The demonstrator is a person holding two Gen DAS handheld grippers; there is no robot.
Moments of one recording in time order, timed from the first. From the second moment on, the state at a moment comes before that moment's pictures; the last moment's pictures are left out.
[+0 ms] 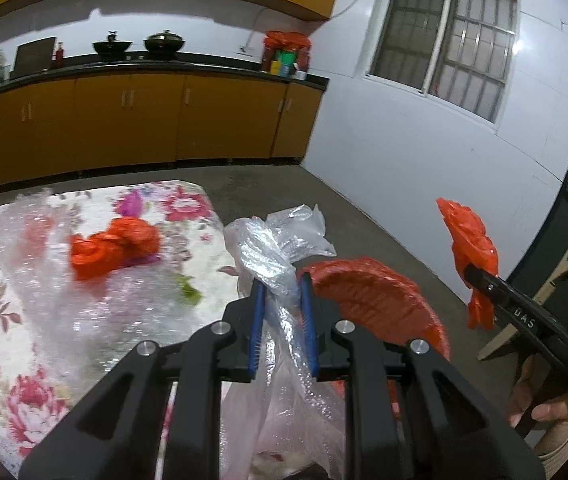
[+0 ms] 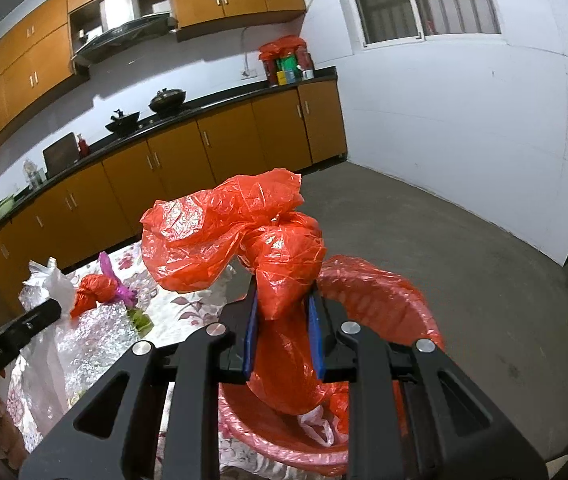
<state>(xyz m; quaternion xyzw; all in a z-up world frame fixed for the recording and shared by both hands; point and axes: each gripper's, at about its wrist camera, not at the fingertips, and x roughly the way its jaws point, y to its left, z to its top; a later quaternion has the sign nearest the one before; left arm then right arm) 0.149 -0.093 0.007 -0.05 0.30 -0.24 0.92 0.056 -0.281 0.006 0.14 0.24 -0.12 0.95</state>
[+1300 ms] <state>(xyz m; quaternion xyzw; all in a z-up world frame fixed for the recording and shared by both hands) 0.179 -0.220 -0.068 -0.02 0.39 -0.30 0.87 0.053 -0.355 -0.018 0.21 0.24 -0.10 0.94</state>
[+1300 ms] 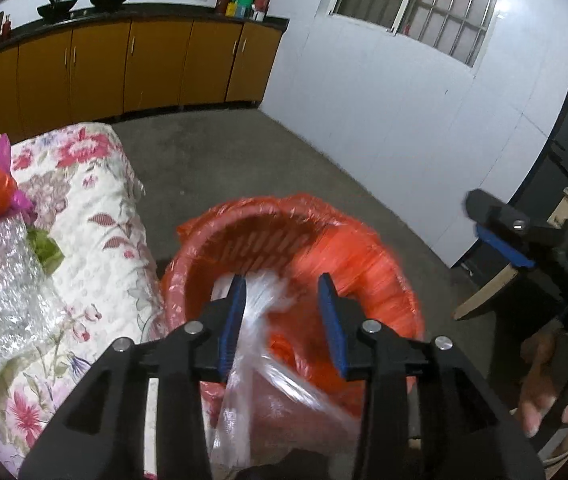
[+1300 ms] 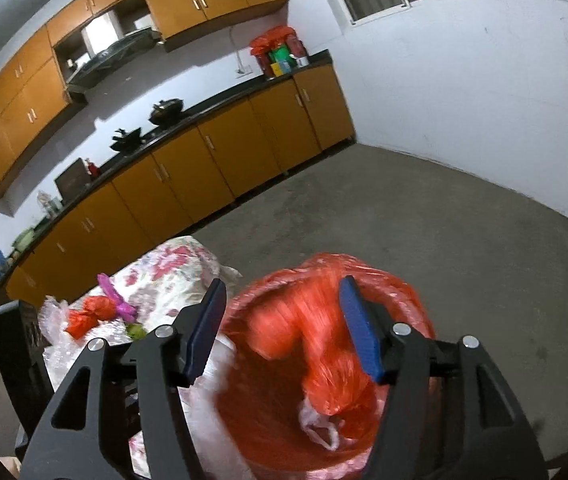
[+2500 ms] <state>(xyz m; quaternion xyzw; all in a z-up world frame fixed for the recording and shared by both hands) 0.211 0.050 -0.079 -0.05 0.34 -0.01 0.94 0.113 -0.124 -0.032 0.04 0.31 0.05 0.95</state>
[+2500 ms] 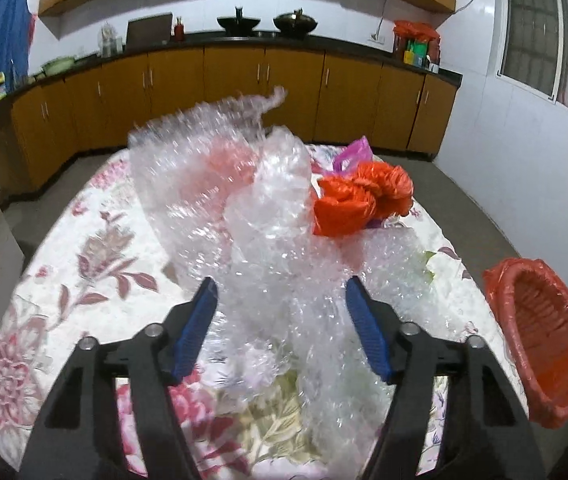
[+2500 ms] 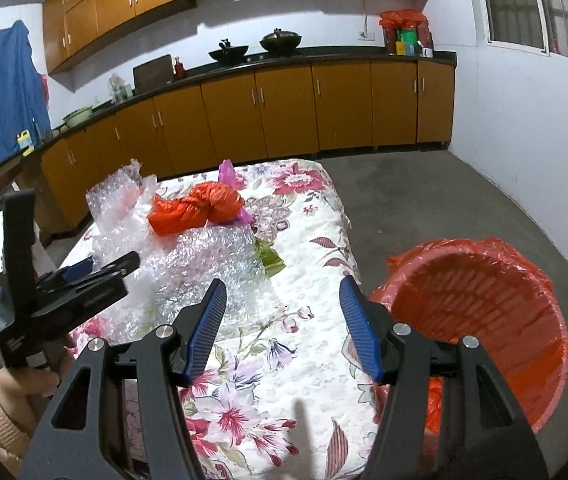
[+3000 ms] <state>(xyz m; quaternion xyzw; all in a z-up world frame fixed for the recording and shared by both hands) 0.161 0.053 -0.038 -0.05 0.28 -0.09 0.95 0.116 -0.116 -0.030 0.03 0.31 0.06 0.95</state>
